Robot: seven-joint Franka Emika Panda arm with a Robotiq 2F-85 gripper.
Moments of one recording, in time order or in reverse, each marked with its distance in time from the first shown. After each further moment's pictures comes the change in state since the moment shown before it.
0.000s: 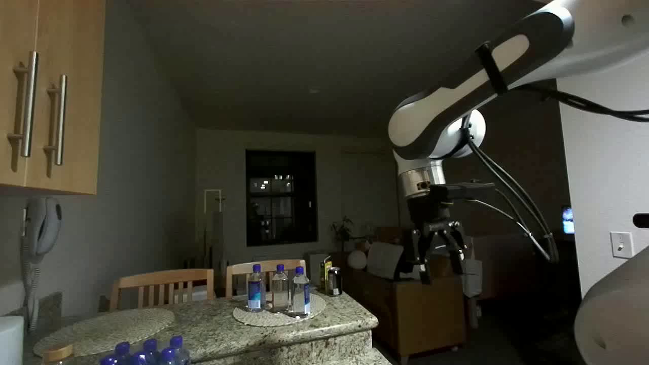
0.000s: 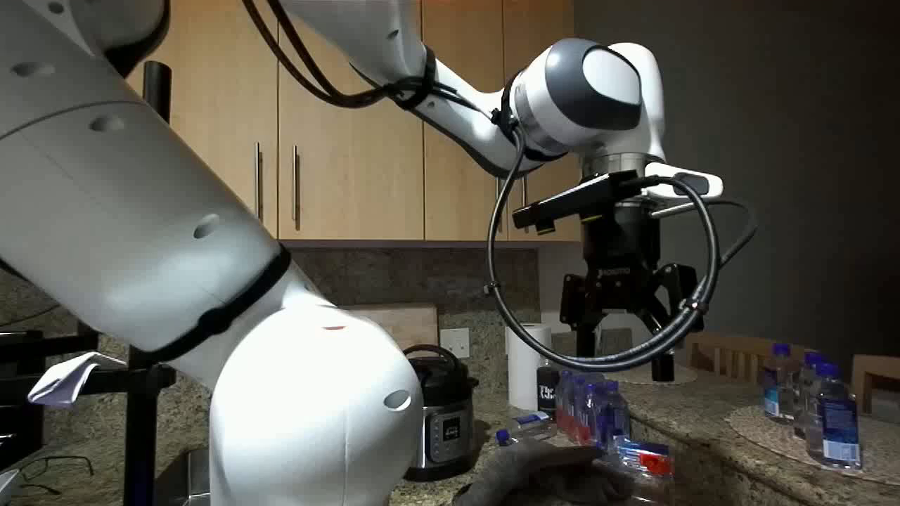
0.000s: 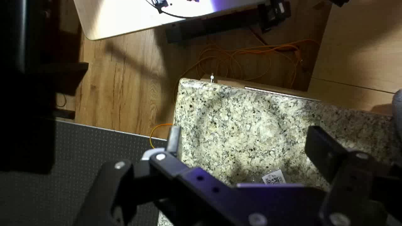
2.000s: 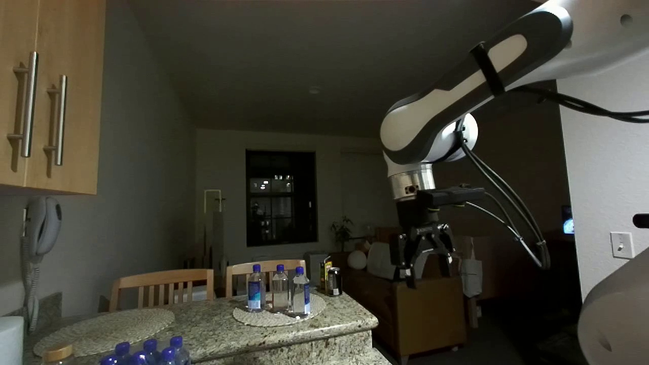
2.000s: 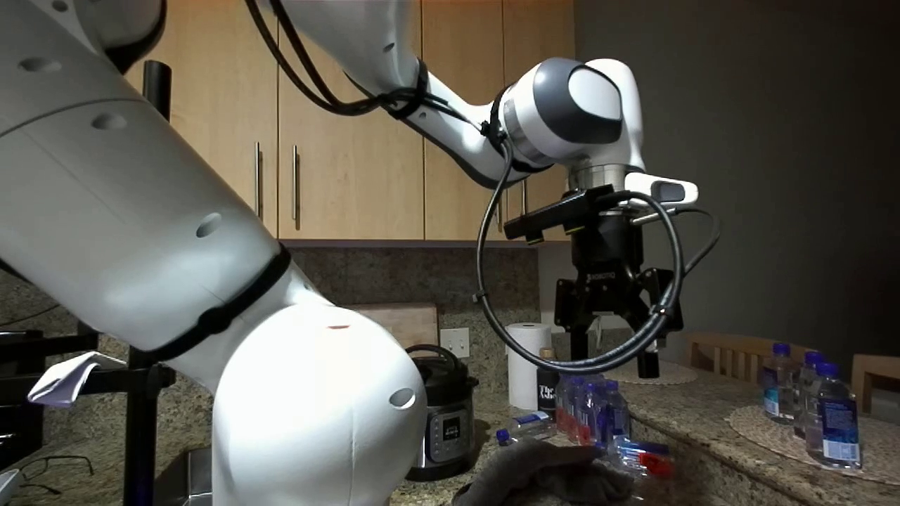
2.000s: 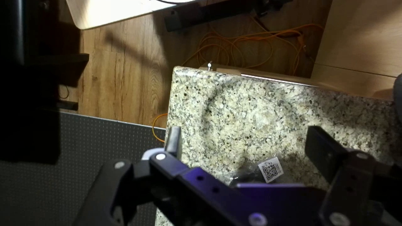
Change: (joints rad) arm 0.025 0.003 0.052 -0.021 0.019 0.068 0.085
